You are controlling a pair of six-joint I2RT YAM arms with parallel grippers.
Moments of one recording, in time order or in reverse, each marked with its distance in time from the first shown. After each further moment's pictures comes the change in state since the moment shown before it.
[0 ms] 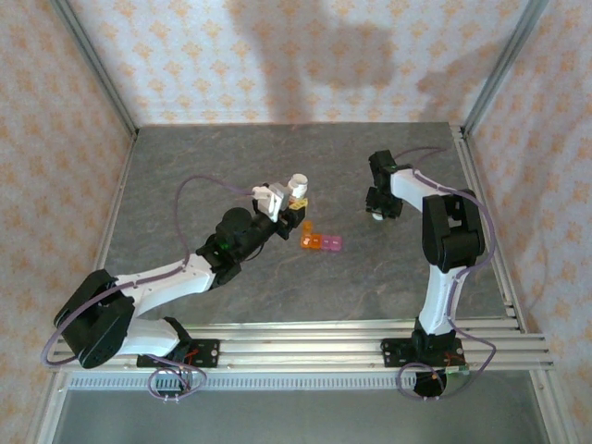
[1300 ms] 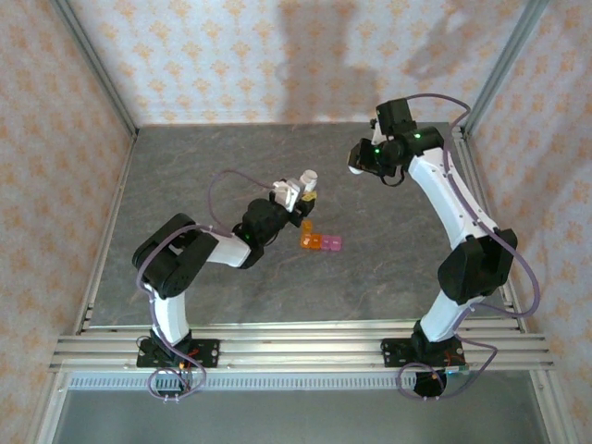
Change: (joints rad) left arm 0.111 0.583 0.143 0.440 0.084 0.072; right arm 0.091 -0.272 0.392 -0.287 -0.327 -0.034
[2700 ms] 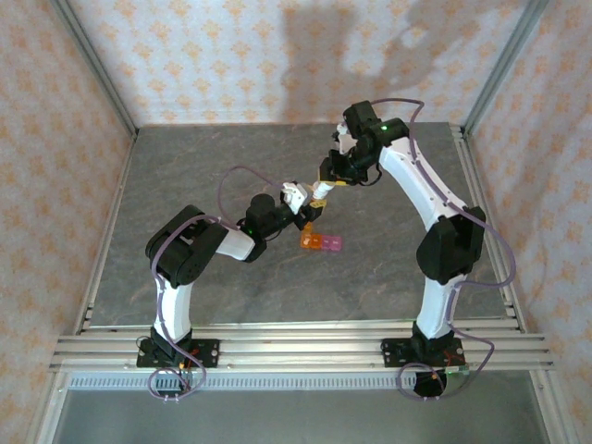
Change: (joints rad) left arm 0.035 0.102 0.066 0.022 0.282 0.048; right arm 0.108 0.199 0.173 -0.169 -0.177 -0.109
